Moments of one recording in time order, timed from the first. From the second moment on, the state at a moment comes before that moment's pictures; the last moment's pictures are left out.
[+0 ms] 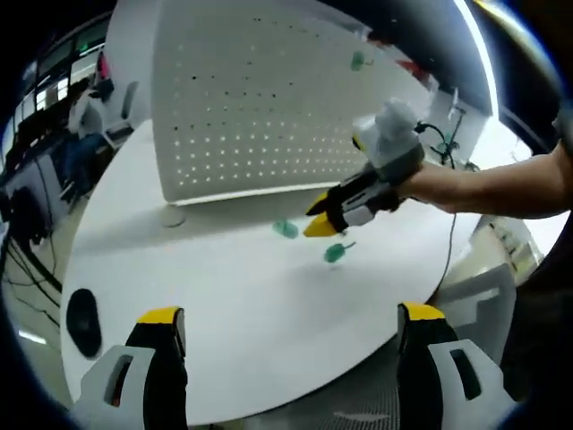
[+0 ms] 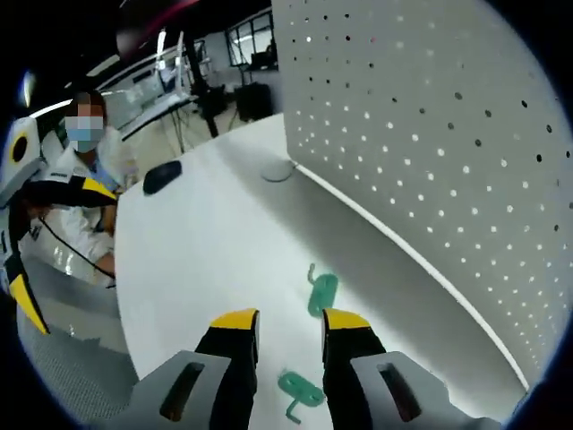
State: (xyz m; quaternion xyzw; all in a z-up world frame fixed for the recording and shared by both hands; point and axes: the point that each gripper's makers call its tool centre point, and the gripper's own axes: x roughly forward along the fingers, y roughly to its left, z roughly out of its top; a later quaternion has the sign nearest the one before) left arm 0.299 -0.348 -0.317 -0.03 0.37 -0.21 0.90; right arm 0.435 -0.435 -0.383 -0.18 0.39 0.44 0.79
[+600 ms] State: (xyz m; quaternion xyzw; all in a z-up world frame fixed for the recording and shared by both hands) left arm 0.300 -0.338 -0.322 -0.04 0.38 -0.20 0.90; right arm 0.466 -0.420 -0.420 -0.19 0.46 0.41 0.76
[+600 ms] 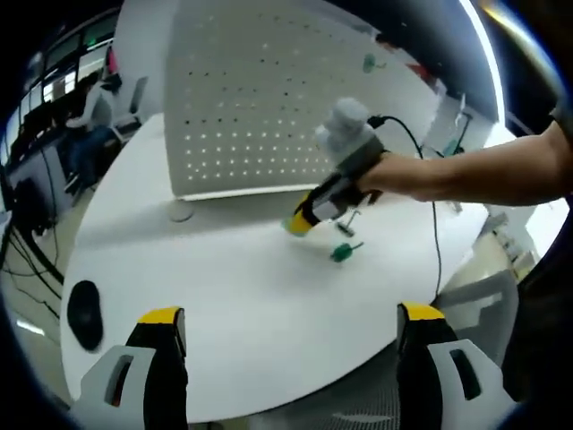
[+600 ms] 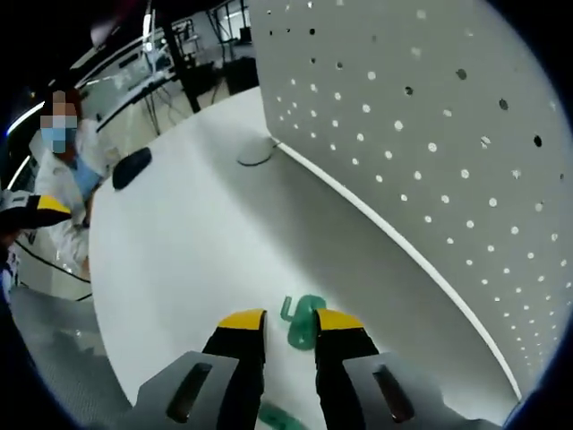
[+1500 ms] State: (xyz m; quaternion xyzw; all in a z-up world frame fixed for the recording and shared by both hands) left arm 0.303 -0.336 -0.322 -0.05 0.38 -0.20 0.90; right arm 0.476 -0.425 -0.421 -0.22 0.46 0.39 0.77
